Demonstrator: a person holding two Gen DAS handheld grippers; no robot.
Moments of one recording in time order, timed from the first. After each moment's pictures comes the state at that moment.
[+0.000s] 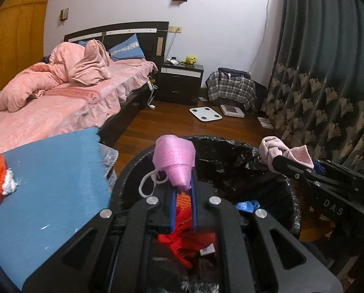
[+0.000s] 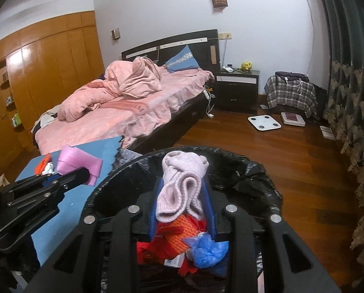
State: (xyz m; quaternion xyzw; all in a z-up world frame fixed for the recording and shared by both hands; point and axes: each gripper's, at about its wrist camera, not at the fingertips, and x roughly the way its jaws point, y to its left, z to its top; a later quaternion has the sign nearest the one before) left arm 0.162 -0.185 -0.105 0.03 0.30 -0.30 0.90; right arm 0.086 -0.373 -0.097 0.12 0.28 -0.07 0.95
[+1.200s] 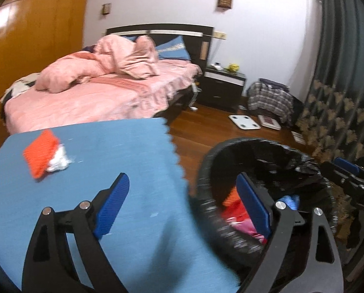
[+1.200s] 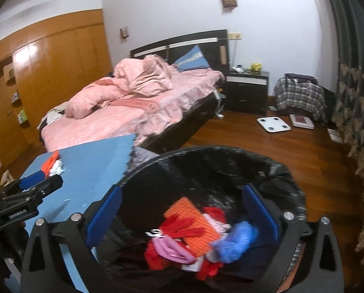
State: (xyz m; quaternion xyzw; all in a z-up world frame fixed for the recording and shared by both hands) left arm 0.178 -0.065 -0.107 0.00 0.31 -0.18 0.93; right arm 0.102 -0.327 -0.094 0.11 0.28 -0.04 0.95
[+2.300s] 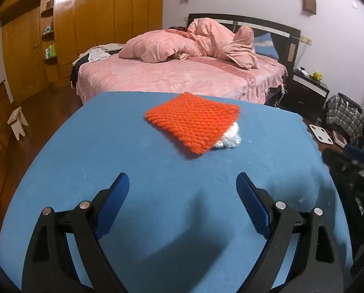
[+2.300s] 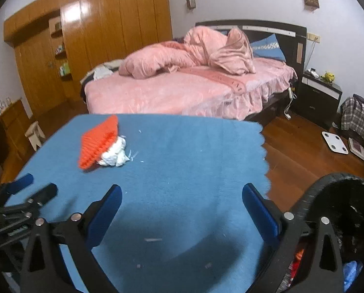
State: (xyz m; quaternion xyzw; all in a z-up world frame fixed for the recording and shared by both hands) left arm 0.230 0.151 -0.148 -0.04 0.35 0.03 0.94; right arm 0.253 -0.094 -0.129 0.02 0.33 0.11 0.94
